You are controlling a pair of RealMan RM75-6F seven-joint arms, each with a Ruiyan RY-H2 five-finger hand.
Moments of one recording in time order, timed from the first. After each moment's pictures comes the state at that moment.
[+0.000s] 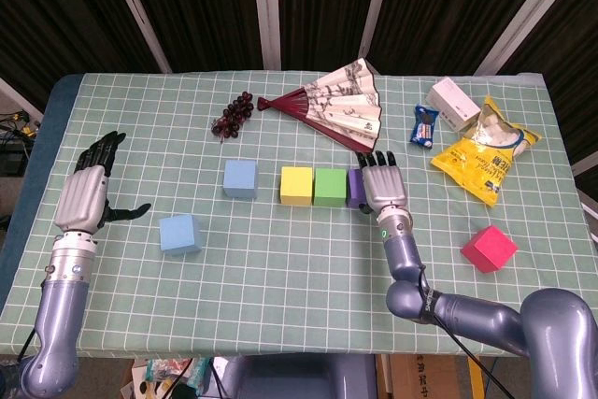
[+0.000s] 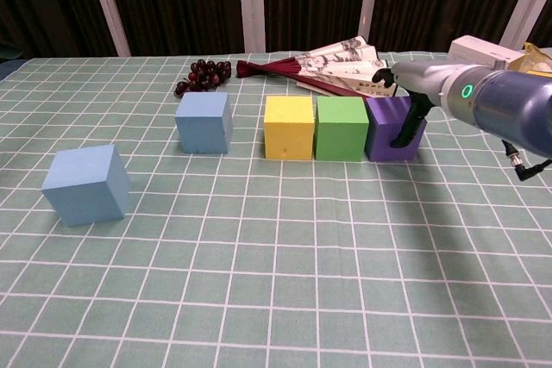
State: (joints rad) left arm -0.53 -1.19 -0.32 -2.04 0.82 1.38 0.37; right arm 0.95 -1.64 0.27 -1.36 -0.47 1.03 -0.73
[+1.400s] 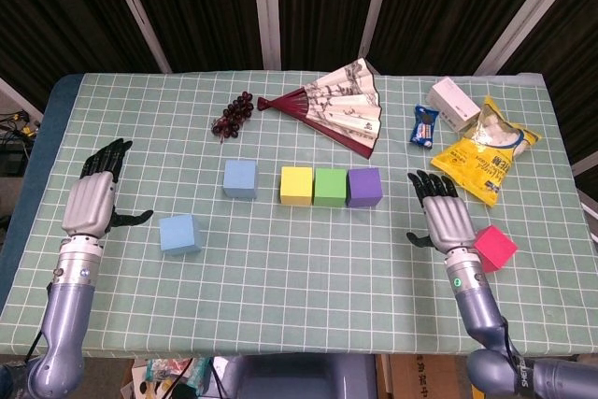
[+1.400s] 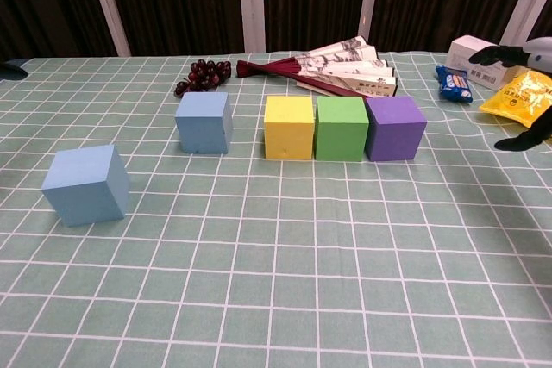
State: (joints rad) left arm -0.55 -1.22 -0.28 -2.03 0.82 1.39 0.45; right arm 0.61 -1.27 0.11 -1.82 -0.88 1.23 -0.42
